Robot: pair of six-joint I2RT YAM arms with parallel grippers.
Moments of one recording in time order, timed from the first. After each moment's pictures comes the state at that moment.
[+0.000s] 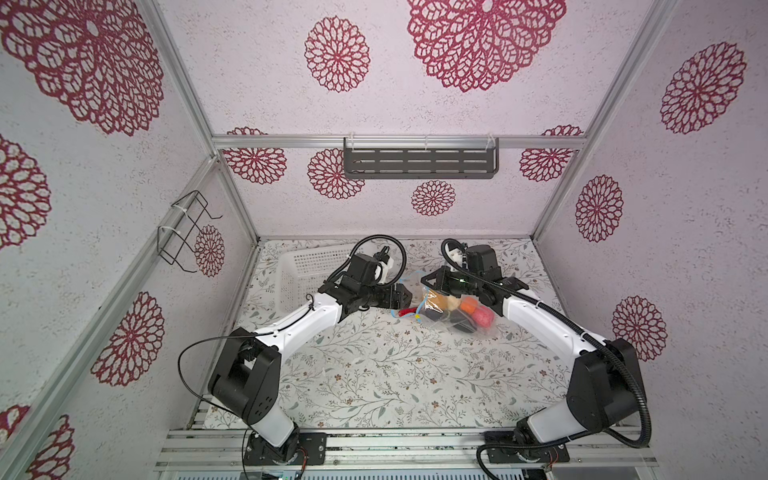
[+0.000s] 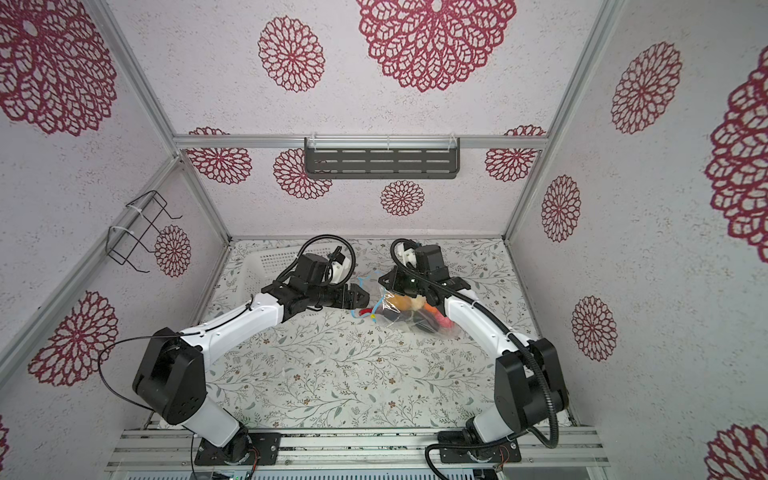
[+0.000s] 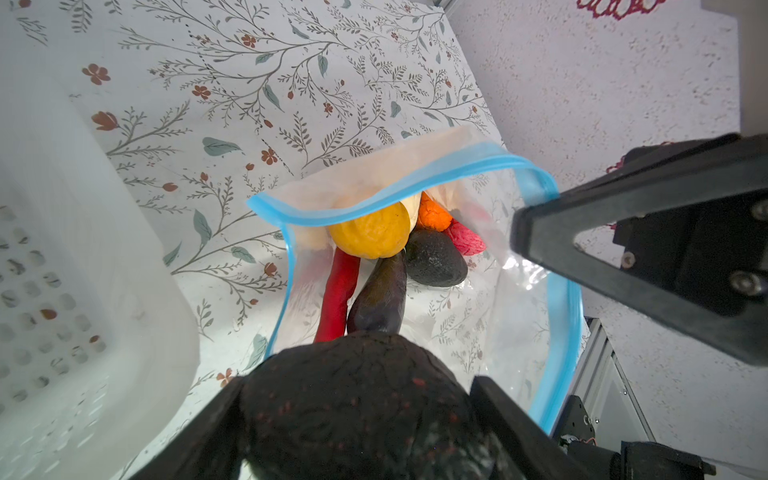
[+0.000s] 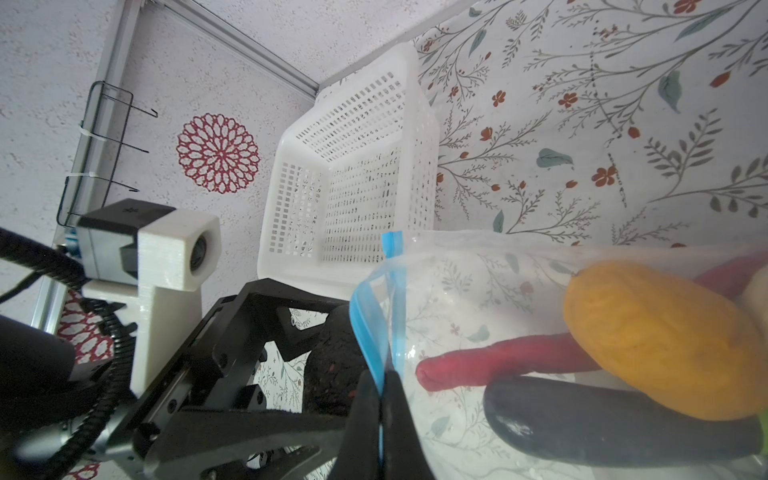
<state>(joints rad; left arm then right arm) -0.56 1.63 1.20 -0.27 0.35 -0.42 0.42 1.51 1.17 -0.24 -0.51 0.67</state>
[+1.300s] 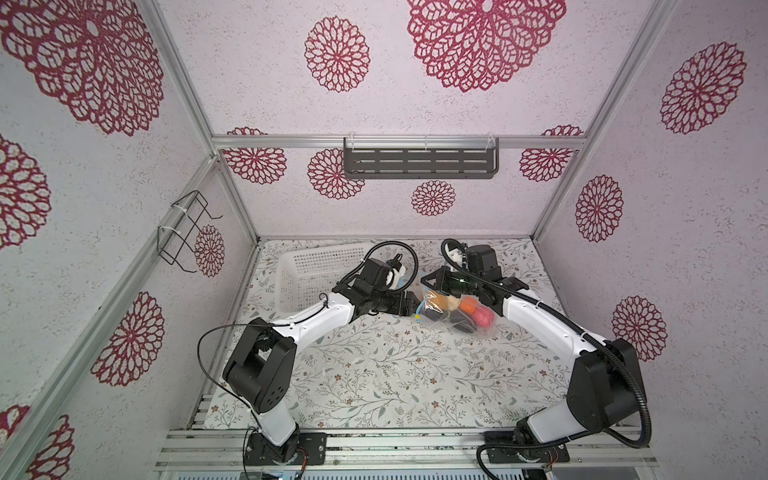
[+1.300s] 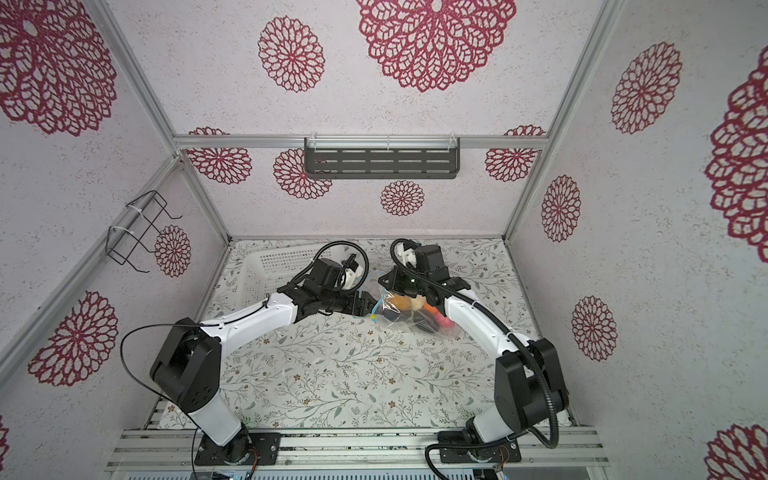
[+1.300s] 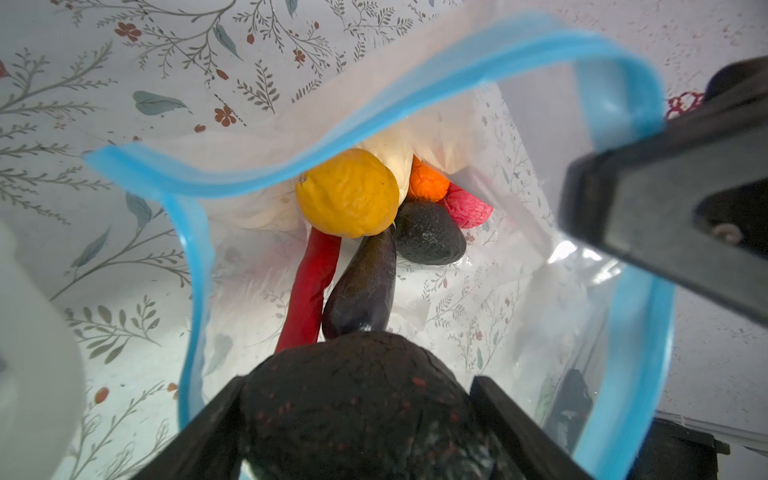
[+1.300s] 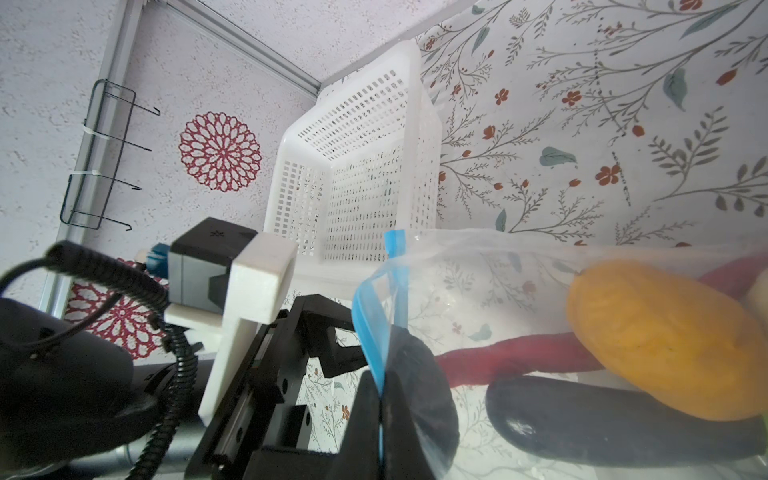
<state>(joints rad) -0.62 1.72 1.22 -0.27 0.37 -0.41 0.42 1.51 1.17 -0.24 -0.52 0.67</state>
